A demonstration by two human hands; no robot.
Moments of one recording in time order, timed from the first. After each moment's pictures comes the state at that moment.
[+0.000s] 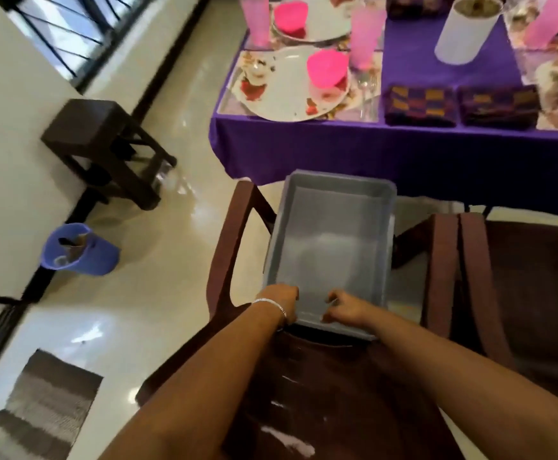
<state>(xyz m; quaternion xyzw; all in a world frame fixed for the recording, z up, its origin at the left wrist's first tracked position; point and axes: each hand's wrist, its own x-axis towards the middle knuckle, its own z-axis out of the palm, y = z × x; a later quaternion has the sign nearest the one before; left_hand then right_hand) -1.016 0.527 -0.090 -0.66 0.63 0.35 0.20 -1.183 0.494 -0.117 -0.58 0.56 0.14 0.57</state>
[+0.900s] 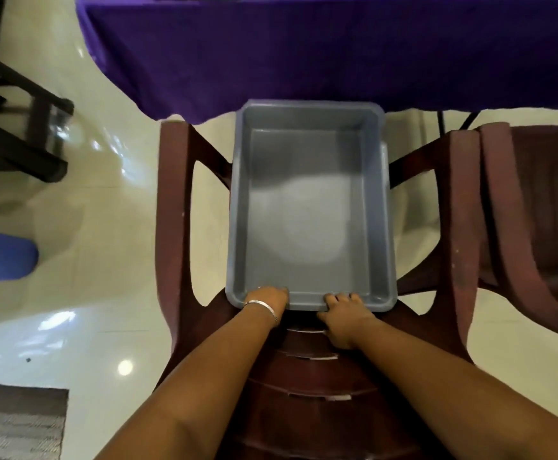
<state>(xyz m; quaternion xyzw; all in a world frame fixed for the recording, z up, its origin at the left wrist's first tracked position) -1.001 0.528 -0.245 -0.52 0.71 0.33 0.35 -1.175 0.544 -0.230 -0.77 0.40 0.42 0.26</state>
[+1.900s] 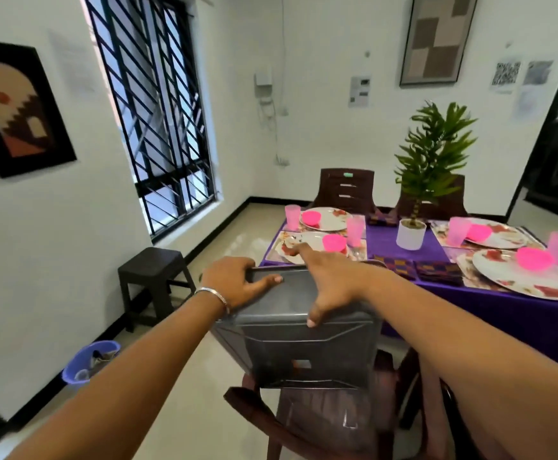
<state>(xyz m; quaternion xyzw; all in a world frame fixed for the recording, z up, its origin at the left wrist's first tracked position) -0.910 0.670 0.231 -0.71 0.67 -0.05 -0.22 -1.124 0.615 0.282 -0.95 0.31 -0.01 0.09</state>
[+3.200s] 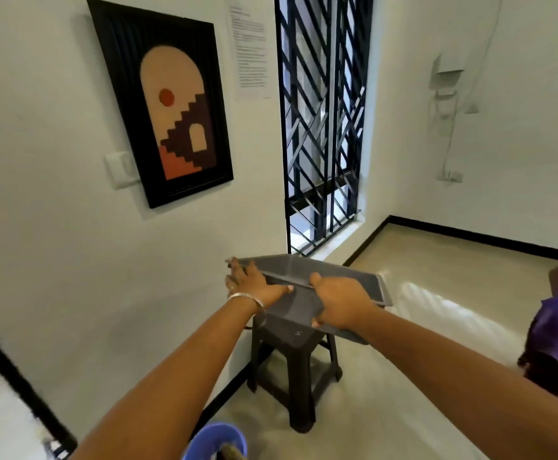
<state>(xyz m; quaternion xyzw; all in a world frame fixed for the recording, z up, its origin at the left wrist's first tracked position) -0.199 0.402 0.210 -0.92 0.30 0.12 -0.22 -0.341 0.291 0.204 -0.97 0.22 -0.03 -0.01</state>
